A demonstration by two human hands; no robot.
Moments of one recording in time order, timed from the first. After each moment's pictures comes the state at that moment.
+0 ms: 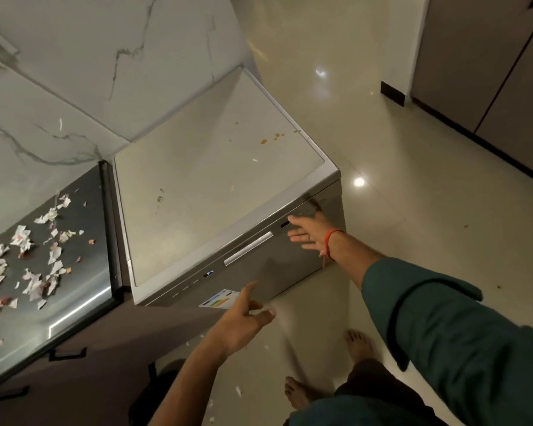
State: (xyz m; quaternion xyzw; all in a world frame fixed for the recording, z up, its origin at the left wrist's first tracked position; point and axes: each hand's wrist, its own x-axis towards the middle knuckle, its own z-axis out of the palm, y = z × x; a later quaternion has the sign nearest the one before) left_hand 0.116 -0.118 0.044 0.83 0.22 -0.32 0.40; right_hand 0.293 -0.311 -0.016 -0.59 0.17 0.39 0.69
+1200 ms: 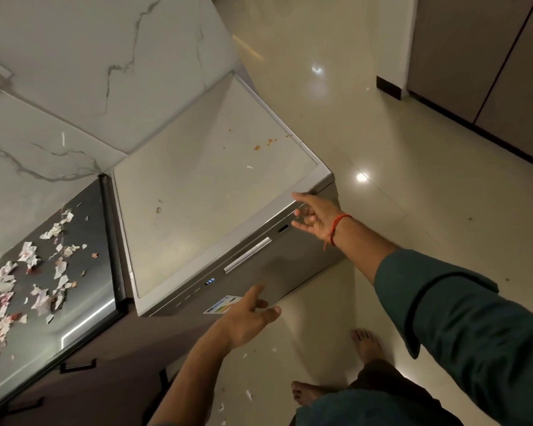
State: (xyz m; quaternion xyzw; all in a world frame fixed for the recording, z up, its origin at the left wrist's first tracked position) left_hand 0.143 -0.133 0.061 0.85 0.19 -0.38 0.32; right_hand 0.318 -0.337 0.011 -0.40 0.23 0.33 0.82
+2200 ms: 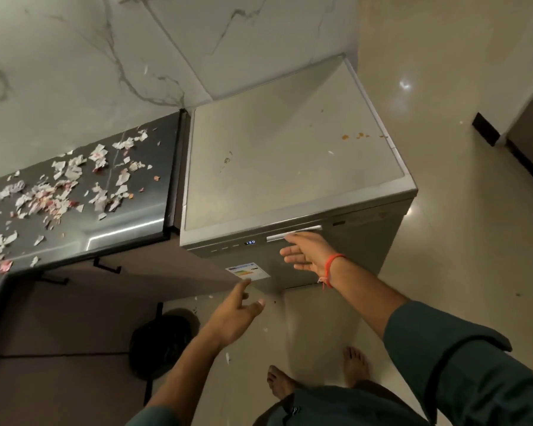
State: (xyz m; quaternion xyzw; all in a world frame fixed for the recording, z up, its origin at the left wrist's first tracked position) left_hand 0.049 -0.075 0.055 0.82 0.33 -0.21 0.42; right_hand 0.233 -0.218 0.021 -0.62 0.05 0.47 0.63
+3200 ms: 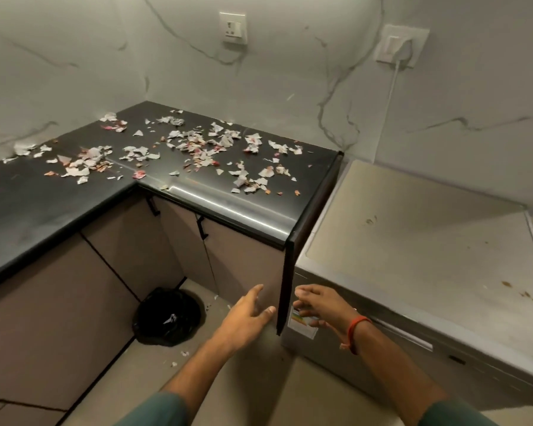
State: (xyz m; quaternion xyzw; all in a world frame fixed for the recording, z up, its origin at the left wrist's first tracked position) left_hand -0.057 0.074 0.059 0.75 0.43 0.04 0.49; right_hand 0.122 -0.029 0.102 -0.73 -0.24 0.51 0.39
